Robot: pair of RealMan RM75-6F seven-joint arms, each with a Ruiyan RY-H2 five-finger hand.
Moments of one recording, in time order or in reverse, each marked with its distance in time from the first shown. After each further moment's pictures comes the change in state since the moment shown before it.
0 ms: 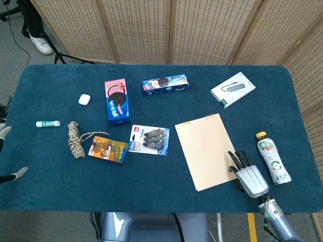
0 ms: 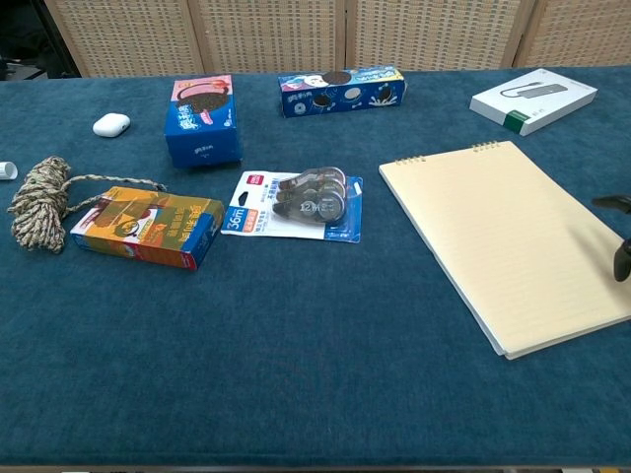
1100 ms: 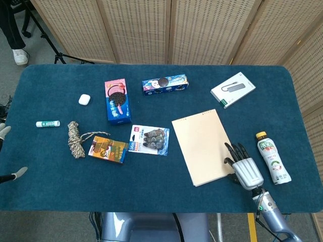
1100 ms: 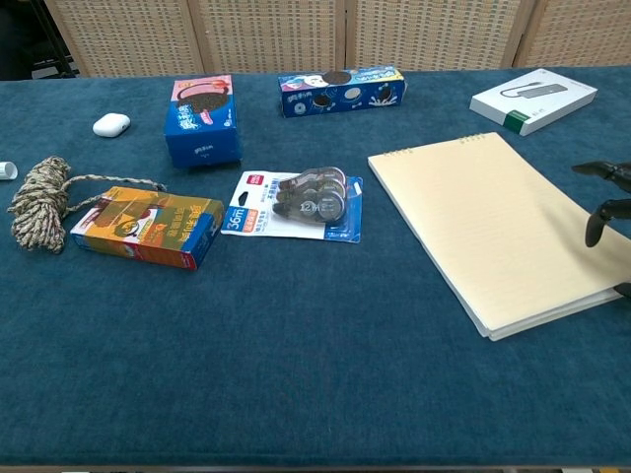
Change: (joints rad) left arm -0.001 0.002 -0.002 0.000 -0.006 -0.004 -0.005; right arm 0.040 -0.037 0.056 -0.018 0.049 0.003 0.036
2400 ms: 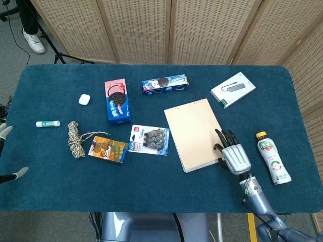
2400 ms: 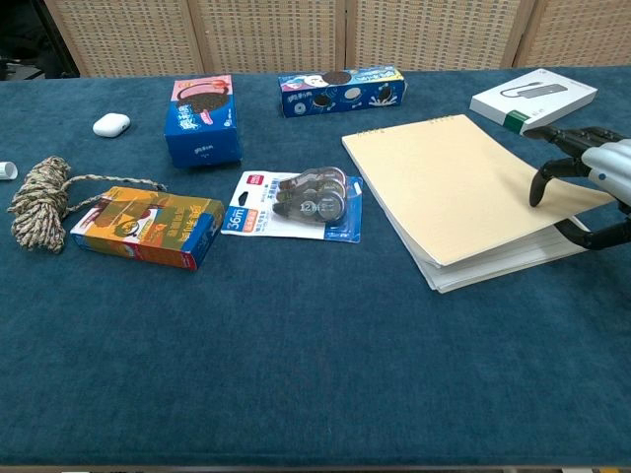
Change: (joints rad) left arm -0.005 -0.003 -0.001 -0.001 -0.008 -0.009 0.012; right arm 0.116 -0.094 0.089 0.044 0.088 -0.086 -0.002
